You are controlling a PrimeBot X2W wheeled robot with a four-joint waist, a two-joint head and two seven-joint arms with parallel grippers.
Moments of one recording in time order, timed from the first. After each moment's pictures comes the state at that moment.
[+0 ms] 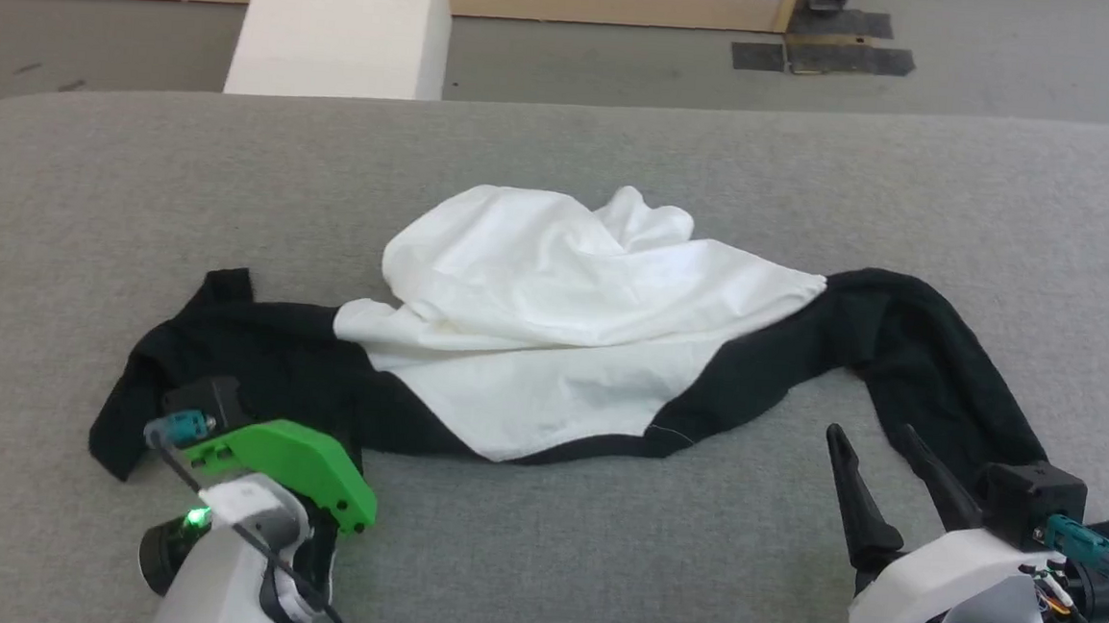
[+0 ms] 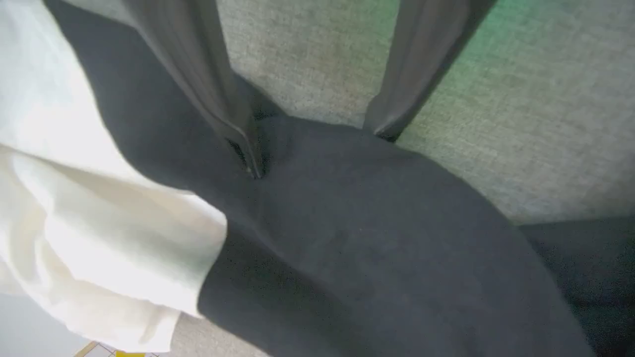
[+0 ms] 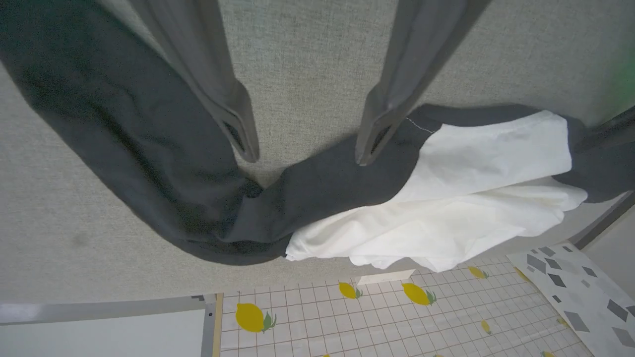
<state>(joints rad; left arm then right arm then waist) -0.26 0.08 -0.10 0.43 -0.55 0.16 0.12 0.03 -0.05 0.01 -0.04 0.23 0.13 0.14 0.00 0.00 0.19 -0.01</state>
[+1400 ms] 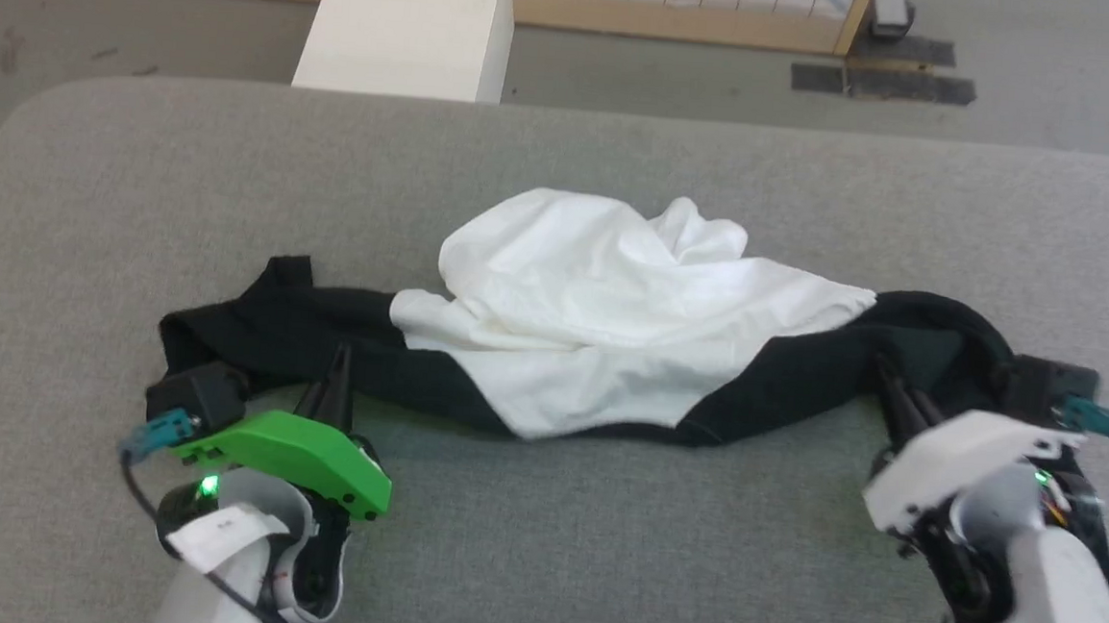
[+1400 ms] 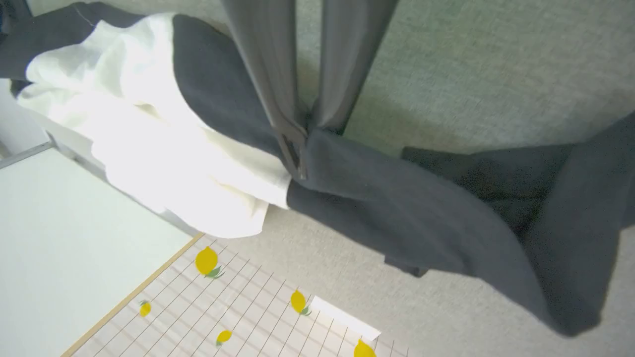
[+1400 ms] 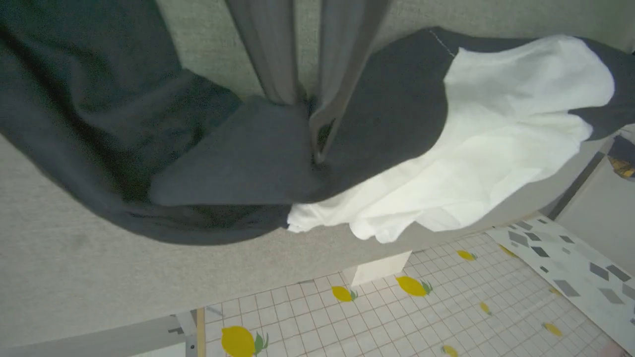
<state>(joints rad) -0.20 0.09 -0.13 0.22 -0.63 0.09 0.01 -0.27 -0.05 -0.07 0.33 0.37 0.13 0.18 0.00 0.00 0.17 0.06</state>
